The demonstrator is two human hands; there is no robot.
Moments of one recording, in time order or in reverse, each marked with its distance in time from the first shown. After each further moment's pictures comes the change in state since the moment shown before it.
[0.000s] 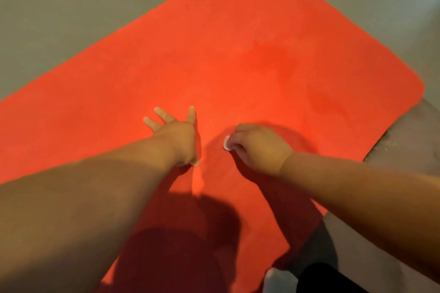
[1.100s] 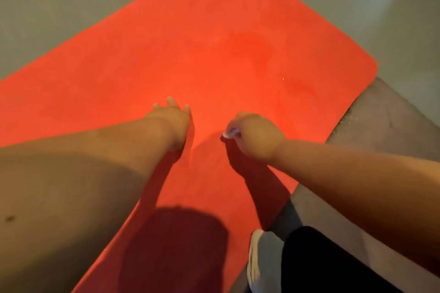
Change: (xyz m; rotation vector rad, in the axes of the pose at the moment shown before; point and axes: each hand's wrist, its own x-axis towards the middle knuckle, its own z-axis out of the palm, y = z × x) left_hand -0.018 0.014 -0.003 0.244 -0.025 0.135; right_hand -0.037 -0.007 -0.006 -0.003 0.029 0.256
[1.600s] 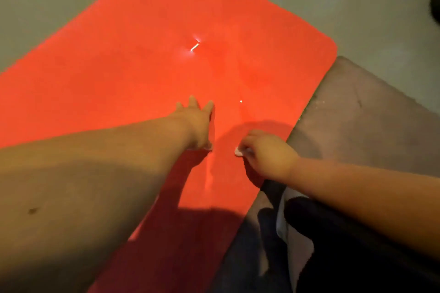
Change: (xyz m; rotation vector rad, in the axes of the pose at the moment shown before) left_hand 0.013 0.124 -0.030 0.089 0.041 0.212; right_hand -0.083 0.088 0.007 0.086 -0.008 0.122
